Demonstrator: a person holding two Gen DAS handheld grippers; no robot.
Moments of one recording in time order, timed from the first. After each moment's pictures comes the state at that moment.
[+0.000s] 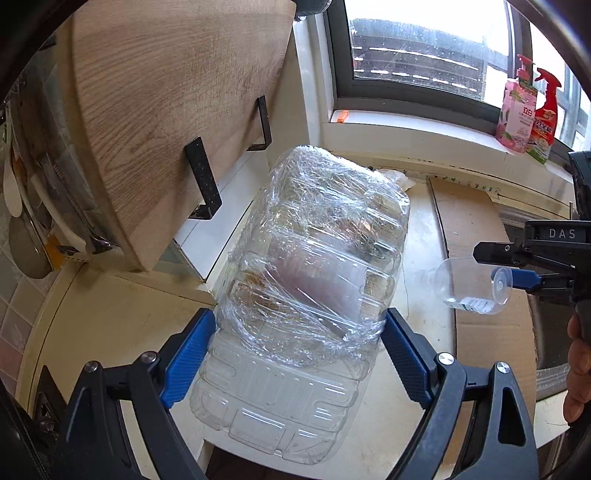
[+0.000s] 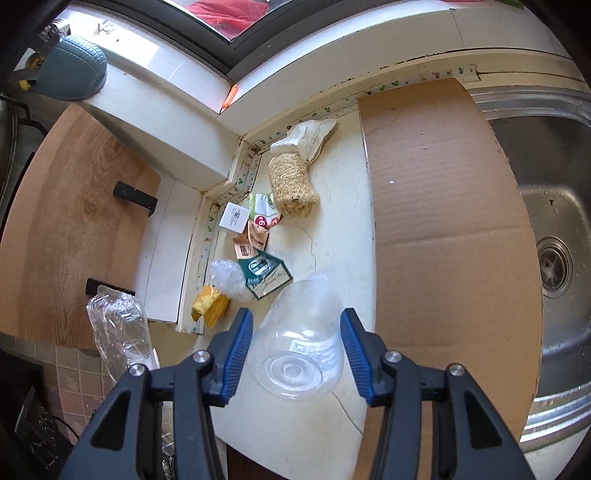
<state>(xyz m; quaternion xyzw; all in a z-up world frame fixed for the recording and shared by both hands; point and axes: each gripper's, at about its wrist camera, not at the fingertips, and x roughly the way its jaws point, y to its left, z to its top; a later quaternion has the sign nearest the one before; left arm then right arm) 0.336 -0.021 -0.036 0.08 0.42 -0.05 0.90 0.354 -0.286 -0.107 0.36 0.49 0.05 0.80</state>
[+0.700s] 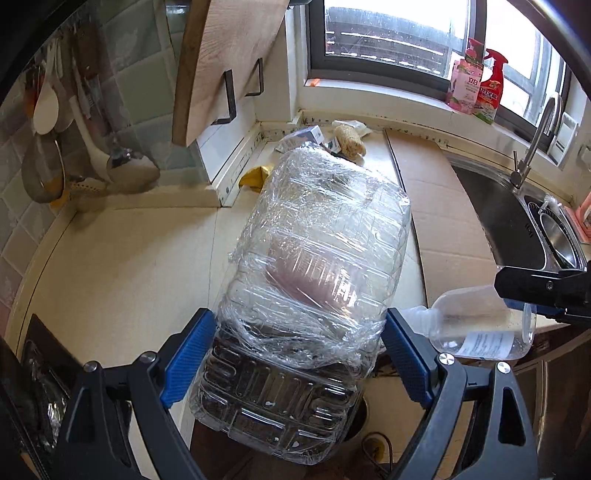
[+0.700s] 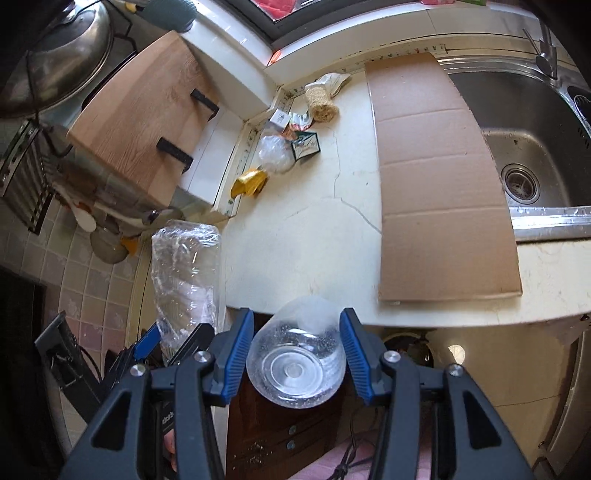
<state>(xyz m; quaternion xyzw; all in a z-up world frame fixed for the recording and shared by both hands) 0.183 0.039 -0.053 0.06 0.46 -0.12 0.88 0.148 -0.189 -0.066 0.32 0.50 0.07 0.80</state>
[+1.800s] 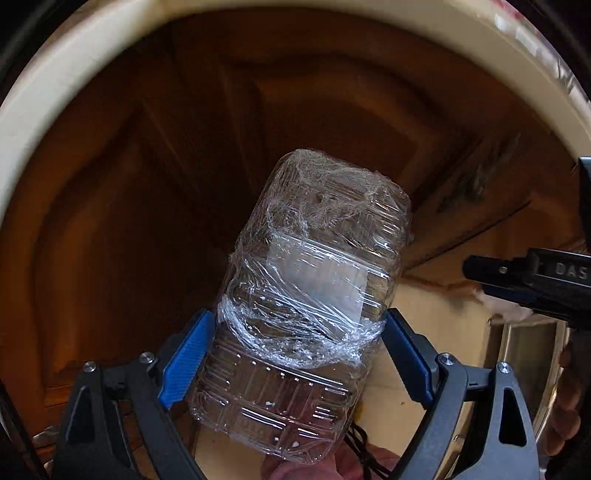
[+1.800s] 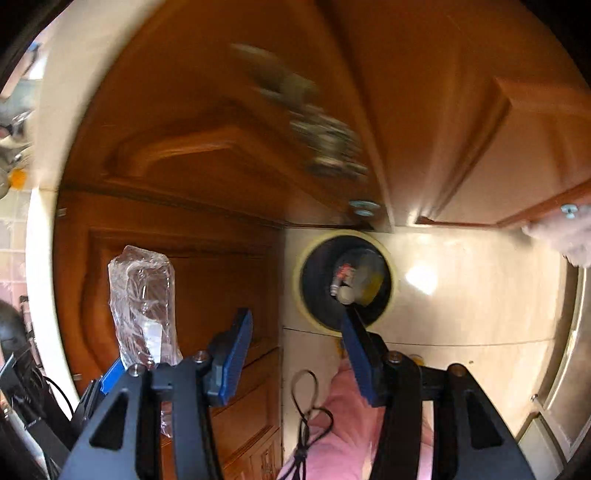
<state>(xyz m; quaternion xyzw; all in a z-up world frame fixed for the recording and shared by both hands) 0.072 0.046 -0.331 0.02 0.62 -0.08 0.78 0.074 -0.171 -0.357 0.30 0.64 0.01 0.71</state>
